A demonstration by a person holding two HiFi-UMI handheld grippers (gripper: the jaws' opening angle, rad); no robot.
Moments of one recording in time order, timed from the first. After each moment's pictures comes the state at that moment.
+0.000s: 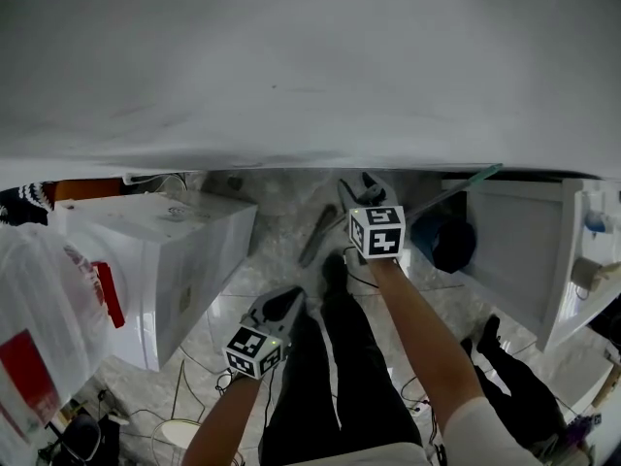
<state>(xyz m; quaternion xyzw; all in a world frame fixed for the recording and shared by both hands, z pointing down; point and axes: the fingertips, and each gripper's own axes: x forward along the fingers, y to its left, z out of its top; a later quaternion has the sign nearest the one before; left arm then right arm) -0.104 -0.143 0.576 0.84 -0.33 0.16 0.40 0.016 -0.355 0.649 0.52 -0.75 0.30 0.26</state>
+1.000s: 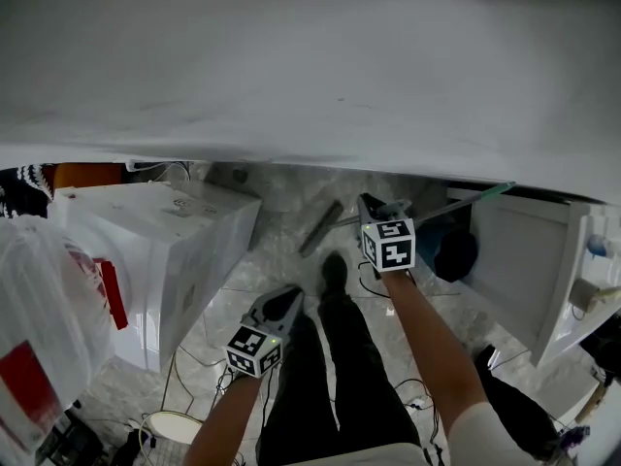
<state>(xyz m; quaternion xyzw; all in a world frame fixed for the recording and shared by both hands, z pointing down) -0.124 -0.147 0.597 0.82 -0.36 0.15 0.42 0.011 -0.329 0.680 0.46 -0.76 0.31 0.34</state>
